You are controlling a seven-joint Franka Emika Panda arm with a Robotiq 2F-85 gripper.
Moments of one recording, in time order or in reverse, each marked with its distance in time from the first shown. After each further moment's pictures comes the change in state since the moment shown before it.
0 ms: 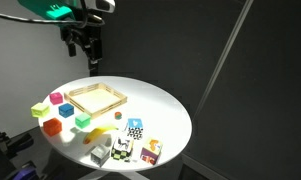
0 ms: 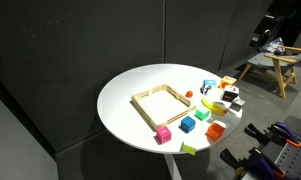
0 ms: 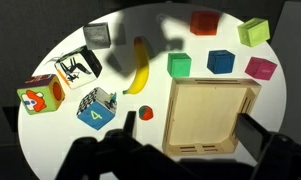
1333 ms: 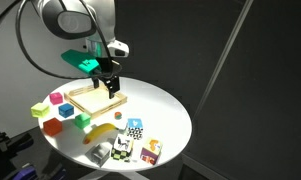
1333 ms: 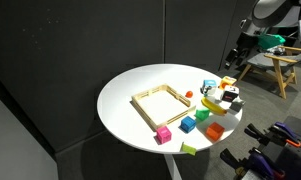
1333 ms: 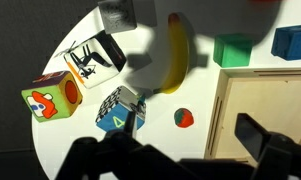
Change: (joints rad) arm -0.037 0.426 0.062 0.024 0.028 0.414 0.033
